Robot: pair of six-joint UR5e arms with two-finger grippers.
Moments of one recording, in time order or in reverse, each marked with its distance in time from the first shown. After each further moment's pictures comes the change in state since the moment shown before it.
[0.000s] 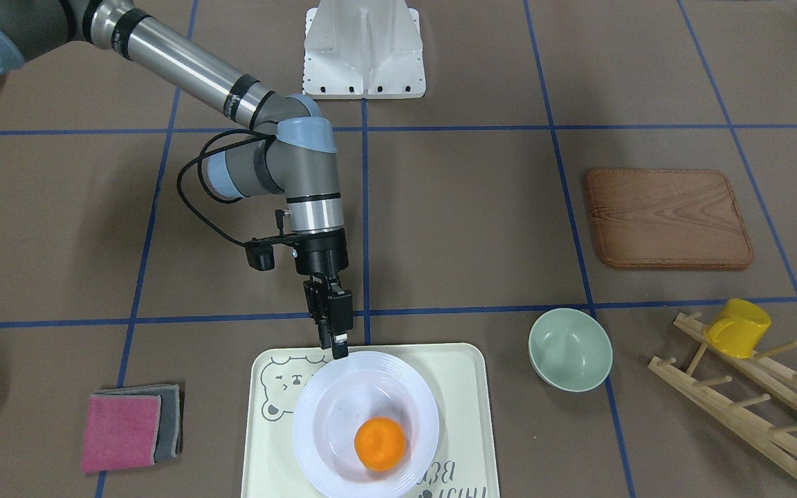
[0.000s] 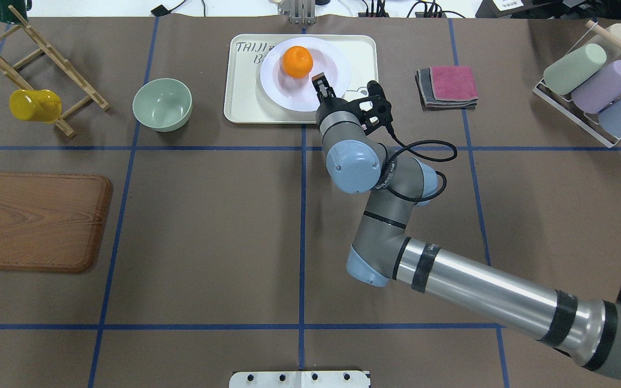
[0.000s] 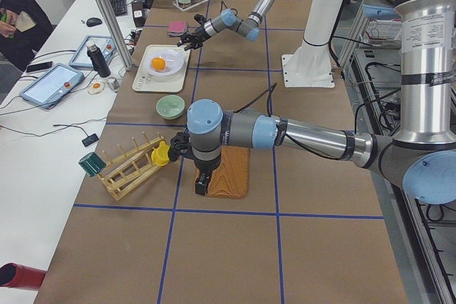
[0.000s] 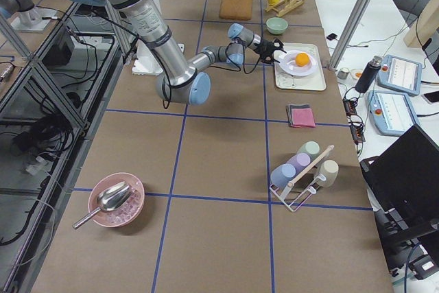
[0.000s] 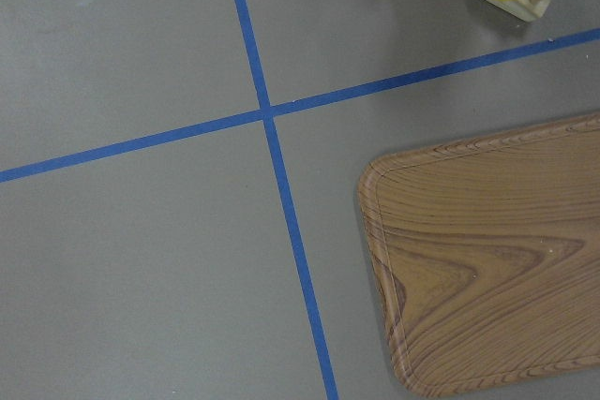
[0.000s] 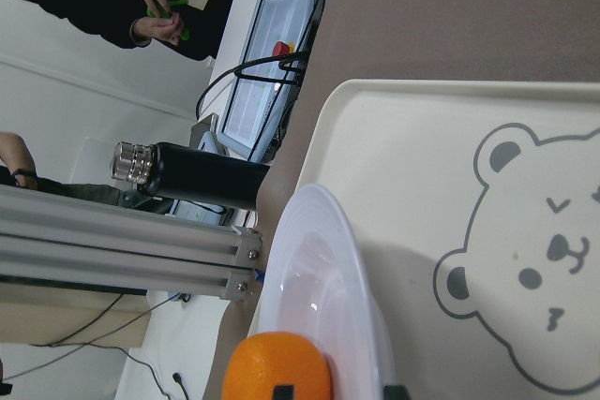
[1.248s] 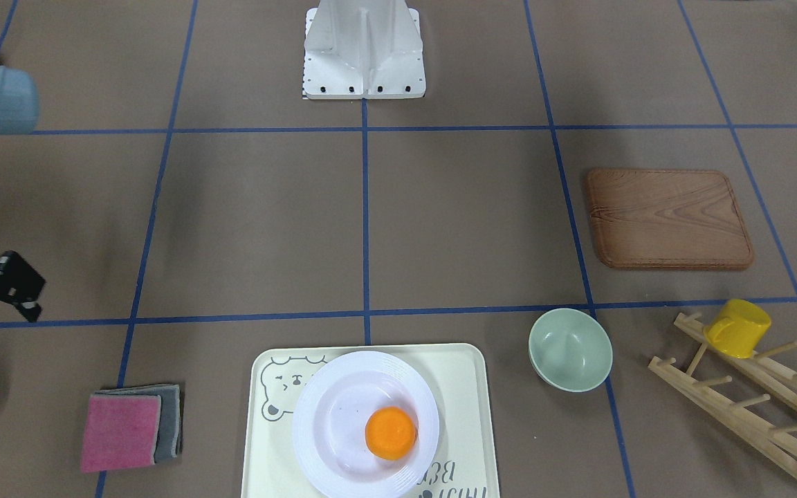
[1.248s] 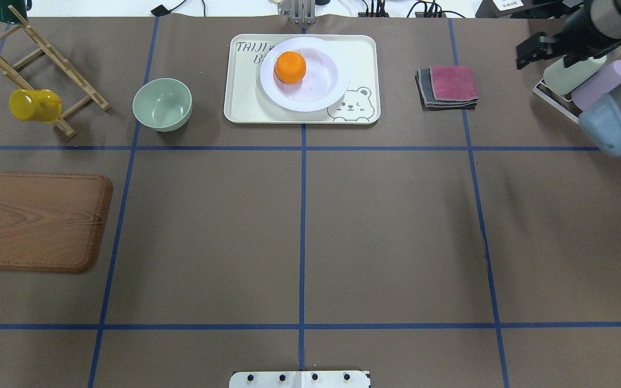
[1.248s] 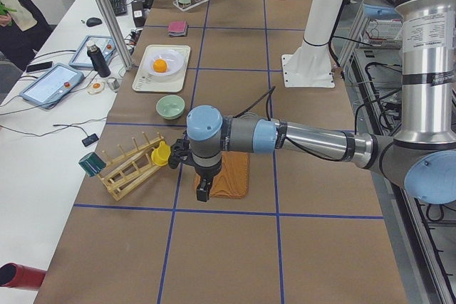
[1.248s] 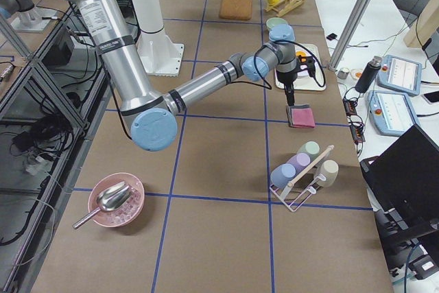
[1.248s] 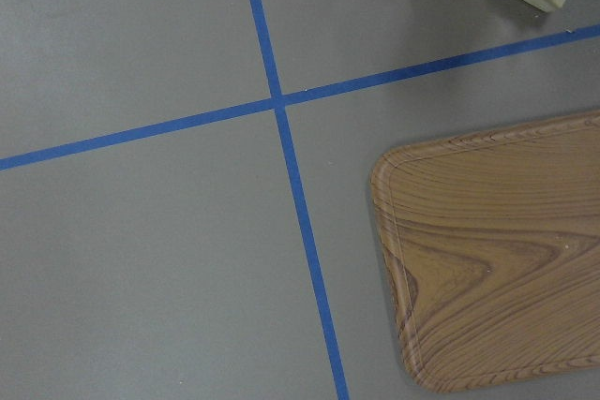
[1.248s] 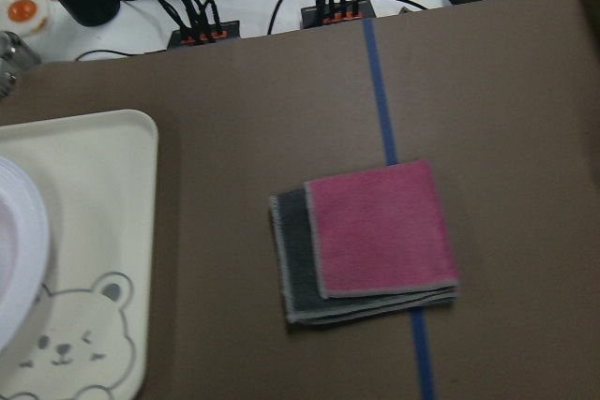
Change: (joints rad) left arm -0.016 0.004 0.027 0.008 0.013 -0.001; right arm 0.691 -0.403 0.439 -0.615 1.061 -1.552
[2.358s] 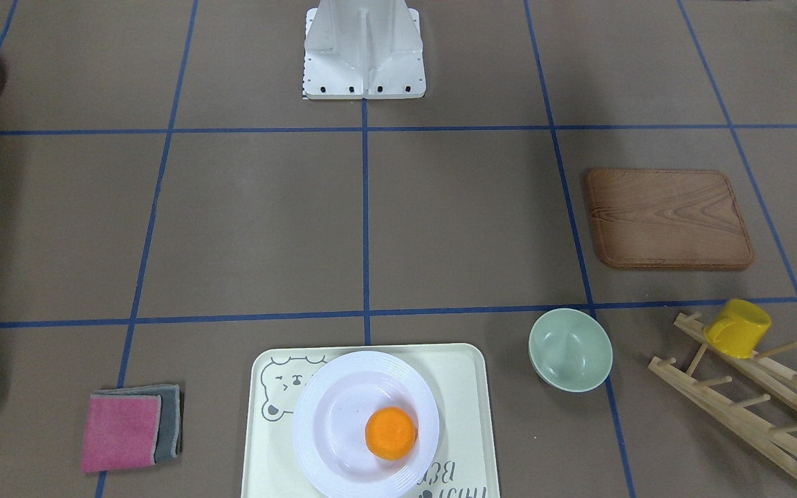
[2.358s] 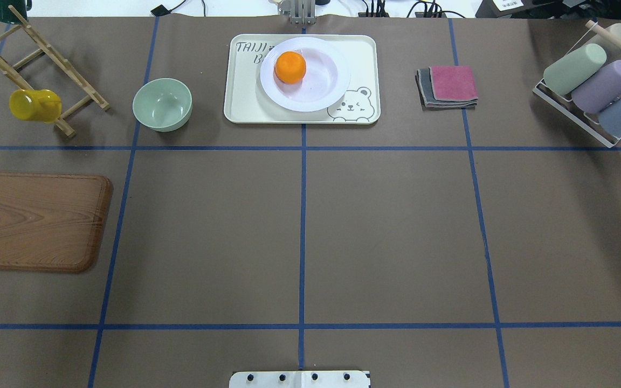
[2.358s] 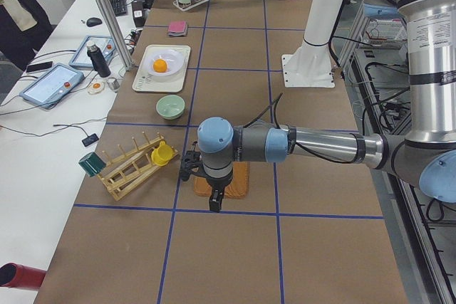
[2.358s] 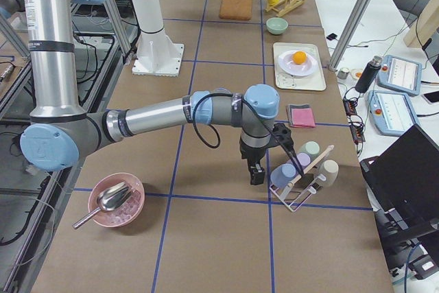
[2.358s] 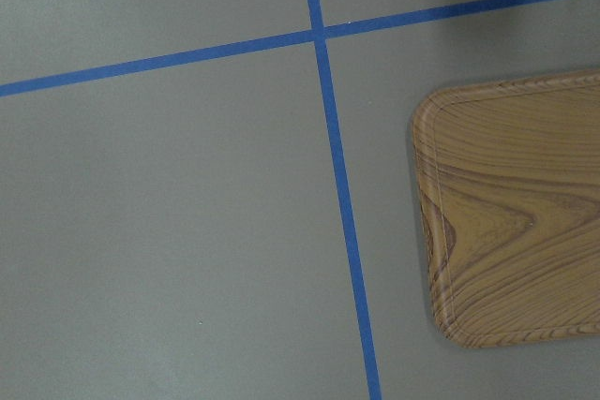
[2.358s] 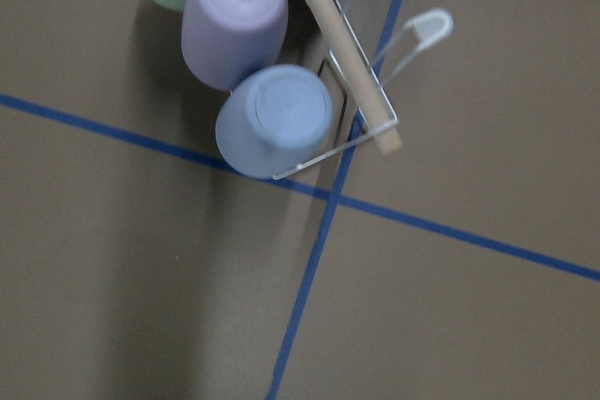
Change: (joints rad) left arm -0.002 0.064 -0.007 -0.008 0.007 0.004; right arm 0.410 -0.365 0.146 -0.475 0.128 -0.939
